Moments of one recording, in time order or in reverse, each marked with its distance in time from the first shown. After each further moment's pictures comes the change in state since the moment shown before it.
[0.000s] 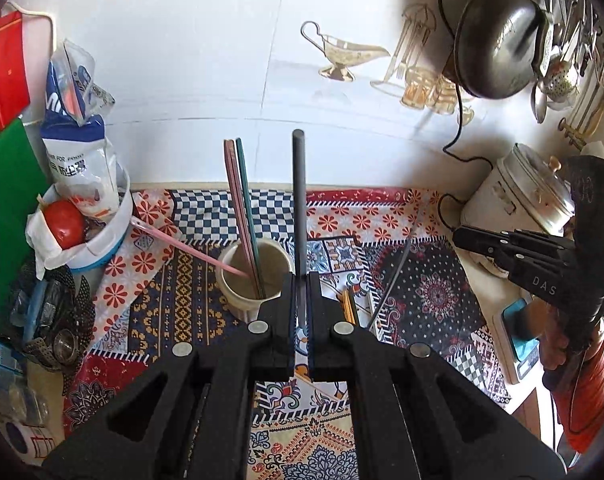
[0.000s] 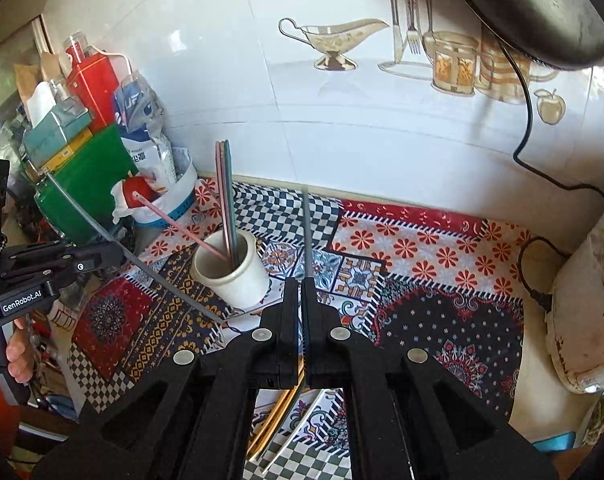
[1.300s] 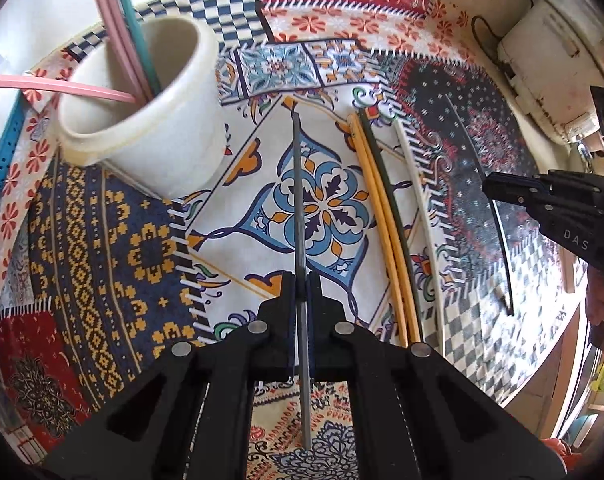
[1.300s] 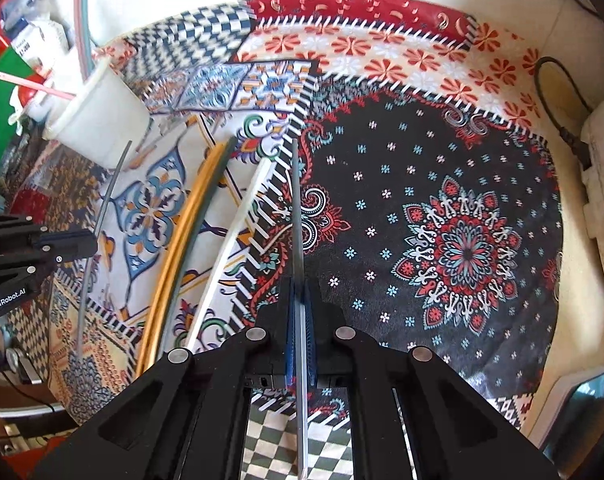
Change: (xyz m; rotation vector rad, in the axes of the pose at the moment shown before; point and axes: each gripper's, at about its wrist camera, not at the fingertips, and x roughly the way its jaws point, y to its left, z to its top) left arm 0.167 -0.023 -0.097 0.122 0.513 0.001; right arm 0.107 -0.082 -0.111 0.156 0.405 -0.103
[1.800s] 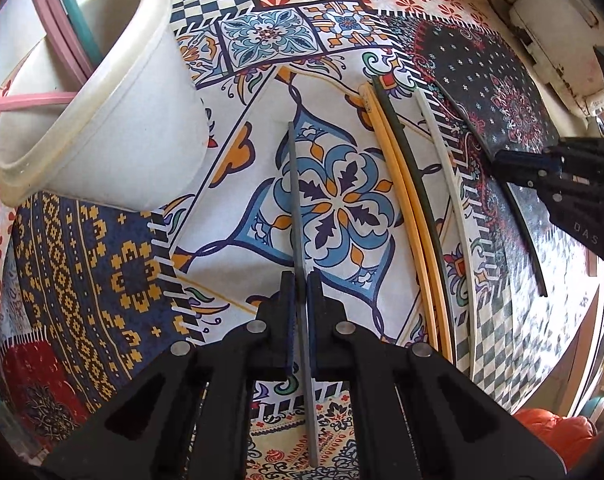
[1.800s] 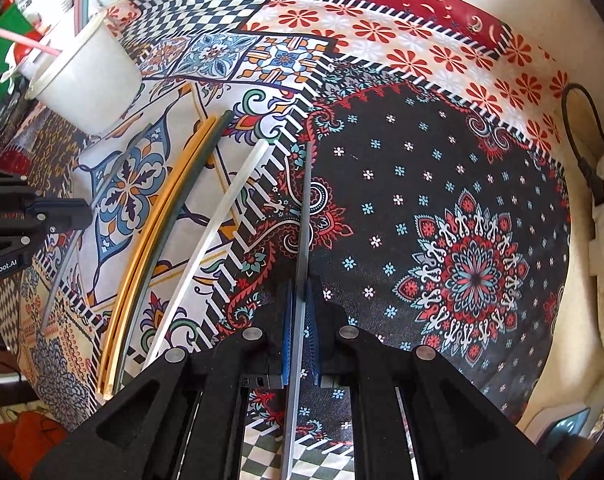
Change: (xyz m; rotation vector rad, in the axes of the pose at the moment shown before) left arm 0.065 -0.024 0.045 0.068 0.126 0.035; right arm 0.036 0.005 0.010 -0.141 0.108 -0.063
